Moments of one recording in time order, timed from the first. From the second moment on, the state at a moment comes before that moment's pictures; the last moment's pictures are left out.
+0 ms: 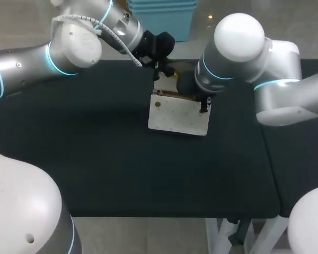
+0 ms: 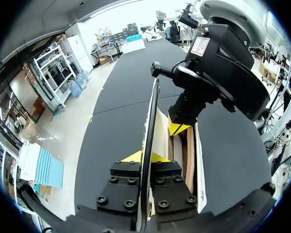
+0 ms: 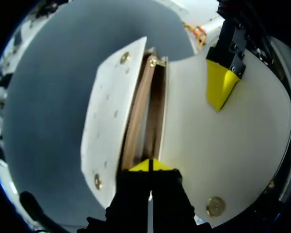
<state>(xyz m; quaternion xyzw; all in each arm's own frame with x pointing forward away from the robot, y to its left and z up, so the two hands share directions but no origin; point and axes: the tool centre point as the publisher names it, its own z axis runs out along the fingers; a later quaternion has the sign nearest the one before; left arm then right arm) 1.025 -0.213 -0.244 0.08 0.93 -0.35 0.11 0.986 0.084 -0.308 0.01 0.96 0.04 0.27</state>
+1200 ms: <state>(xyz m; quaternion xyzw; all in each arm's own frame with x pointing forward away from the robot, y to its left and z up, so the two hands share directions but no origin) 1.020 -0.202 -0.248 0.04 0.91 -0.39 0.13 0.965 0.092 -0.319 0.02 0.98 0.03 0.18</state>
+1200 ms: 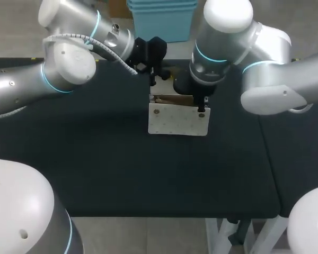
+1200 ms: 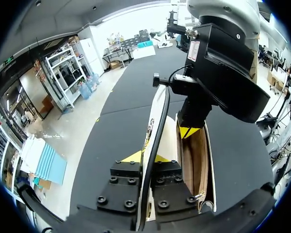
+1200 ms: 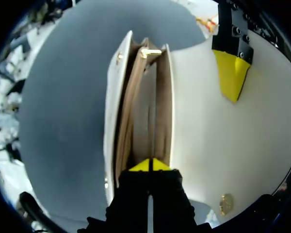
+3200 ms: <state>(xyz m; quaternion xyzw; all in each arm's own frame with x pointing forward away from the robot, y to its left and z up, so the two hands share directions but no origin) 1.016 -0.197 -0.255 0.07 0.90 -0.40 0.13 0.951 0.096 -0.334 0.00 0.99 0.03 0.12</state>
